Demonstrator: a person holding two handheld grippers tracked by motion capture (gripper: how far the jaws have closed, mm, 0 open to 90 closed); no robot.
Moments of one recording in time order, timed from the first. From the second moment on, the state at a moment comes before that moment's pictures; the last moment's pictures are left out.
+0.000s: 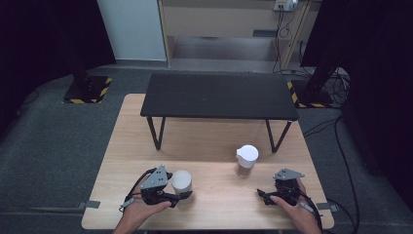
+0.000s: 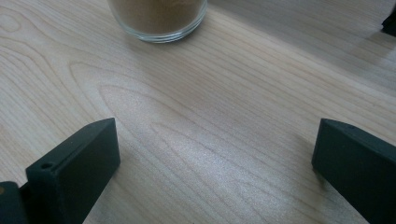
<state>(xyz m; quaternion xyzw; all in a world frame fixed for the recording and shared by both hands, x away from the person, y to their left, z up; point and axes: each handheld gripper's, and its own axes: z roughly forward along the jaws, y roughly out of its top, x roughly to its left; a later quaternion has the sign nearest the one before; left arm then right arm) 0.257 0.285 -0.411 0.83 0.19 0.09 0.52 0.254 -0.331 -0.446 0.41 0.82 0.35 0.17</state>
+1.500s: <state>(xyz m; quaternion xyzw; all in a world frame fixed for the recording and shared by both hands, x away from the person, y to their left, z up) 0.278 0.301 -0.348 0.82 0.20 0.12 0.53 0.255 -0.331 -0.446 0.41 0.82 0.35 0.17</state>
